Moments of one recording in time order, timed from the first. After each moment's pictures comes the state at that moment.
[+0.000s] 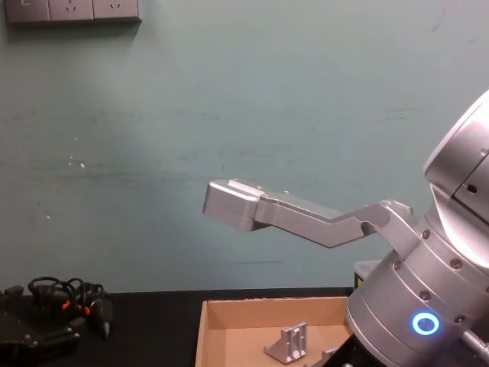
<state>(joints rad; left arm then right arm) -0.20 0.60 0.45 -1.41 -0.25 -0.12 0.03 0.60 0.32 -0.74 -1.56 0.14 1.09 0.65</state>
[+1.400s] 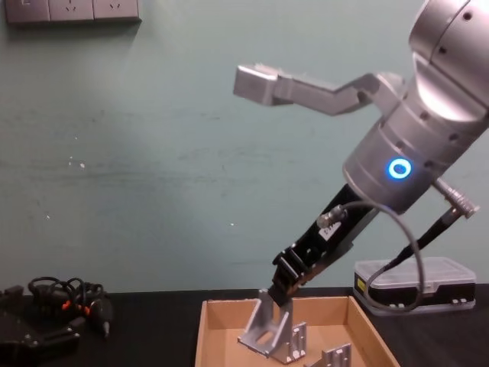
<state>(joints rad) -0.20 0.60 0.45 -1.41 -0.25 -0.12 0.03 0.80 0.26 -0.66 -1.43 0.08 1.13 0.60</state>
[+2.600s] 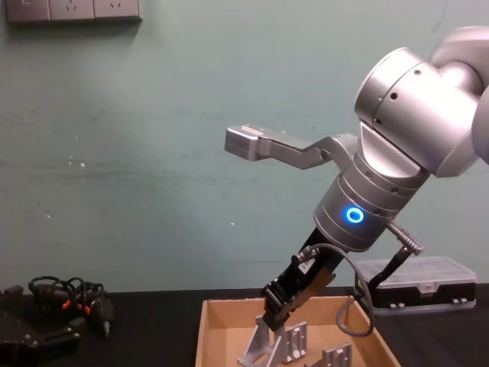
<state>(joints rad) -0.20 0.60 0.45 -1.41 -0.25 -0.12 0.03 0.89 0.10 -0.66 -1.04 0.01 1.00 0.59</state>
